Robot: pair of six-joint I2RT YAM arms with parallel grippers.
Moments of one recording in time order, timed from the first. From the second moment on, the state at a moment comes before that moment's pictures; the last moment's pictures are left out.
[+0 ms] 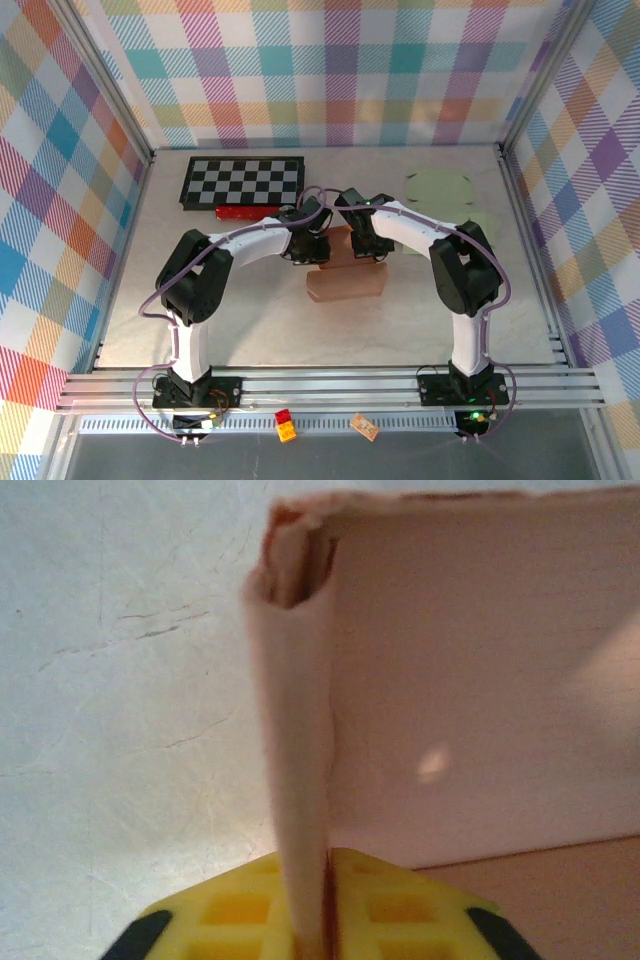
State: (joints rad) left arm -0.66 1.94 1.34 -0.58 0.07 -0.65; right arm 0.63 1.96 1.45 -0.94 0.29 0.53
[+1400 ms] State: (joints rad) left arm -0.68 1.97 1.49 -0.71 -0.12 -0.65; right arm 0.62 1.96 1.45 -0.94 0.26 0.55
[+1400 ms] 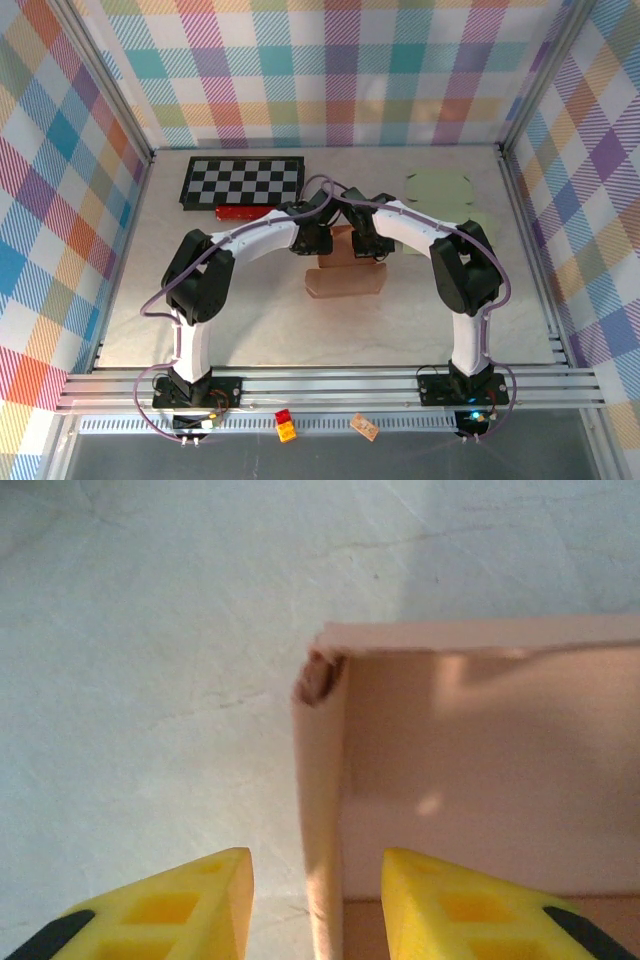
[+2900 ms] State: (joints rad) left arm -0.66 2.08 1.59 -0.69 -0.13 -0.60; right arm 0.60 1.96 1.43 -0.93 0.22 0.58
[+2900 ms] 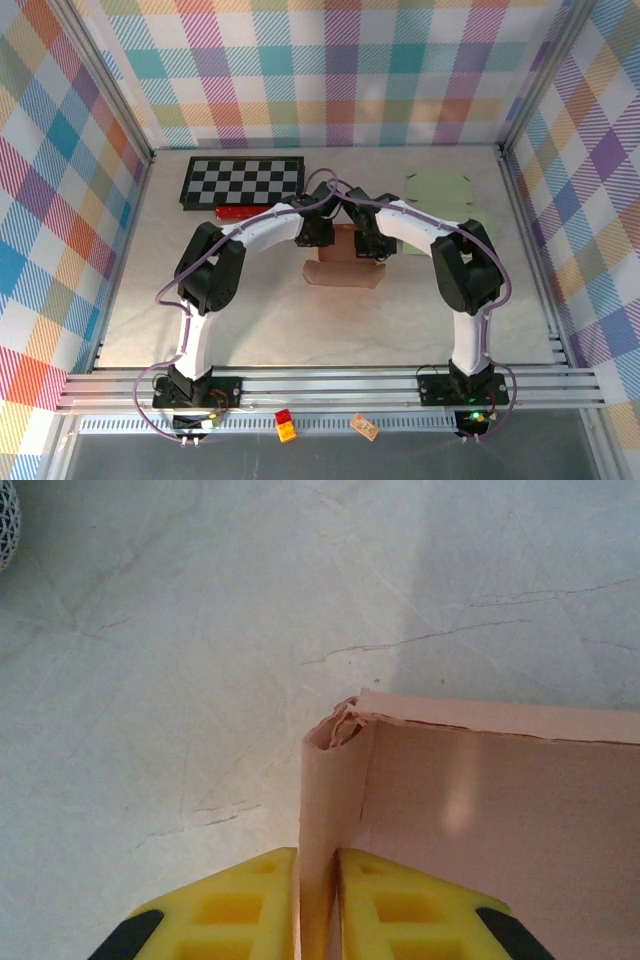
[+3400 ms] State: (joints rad) left arm -0.66 2.09 1.57 -0.66 -0.08 -0.58; right arm 0.60 1.96 1.42 -0.94 0.22 0.57
